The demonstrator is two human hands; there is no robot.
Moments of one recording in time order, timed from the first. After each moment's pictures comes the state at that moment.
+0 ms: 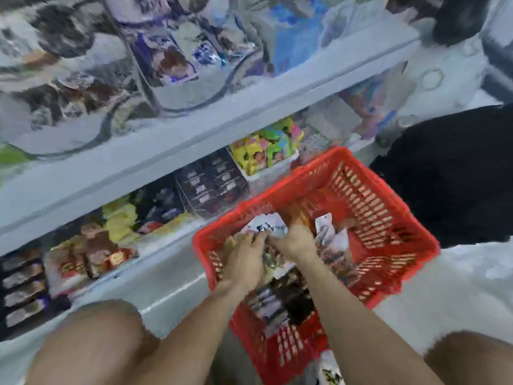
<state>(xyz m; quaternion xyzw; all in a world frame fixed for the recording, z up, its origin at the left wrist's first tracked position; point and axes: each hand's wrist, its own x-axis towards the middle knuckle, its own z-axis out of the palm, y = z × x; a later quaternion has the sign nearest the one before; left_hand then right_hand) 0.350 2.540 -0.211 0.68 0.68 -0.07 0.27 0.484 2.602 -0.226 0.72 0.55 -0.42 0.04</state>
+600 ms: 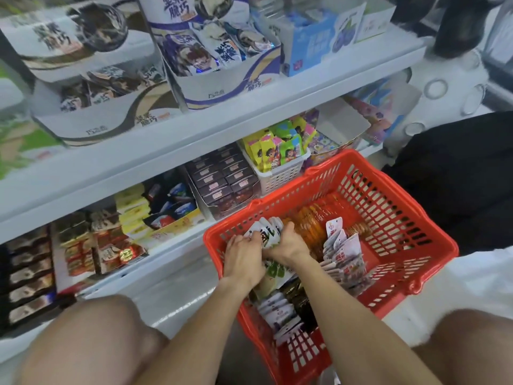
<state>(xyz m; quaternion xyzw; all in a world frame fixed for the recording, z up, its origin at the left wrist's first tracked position) 0.331 2.530 -0.208 0.66 0.72 -0.05 0.23 0.453 2.588 -0.239 0.68 0.57 -0.46 0.04</state>
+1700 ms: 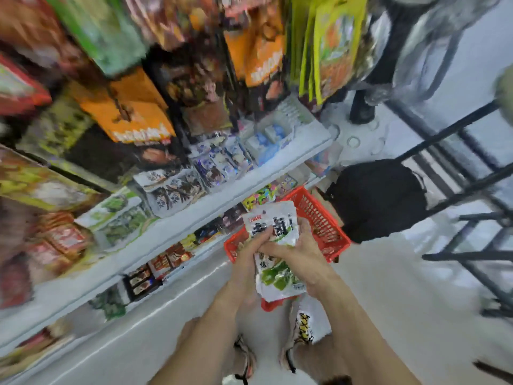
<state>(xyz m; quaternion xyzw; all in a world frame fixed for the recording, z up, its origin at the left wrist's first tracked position) 0.401 2.496 0.309 -0.01 0.53 0.38 0.76 0.521 2.515 0.303 0.60 0.34 -0.68 -0.25</state>
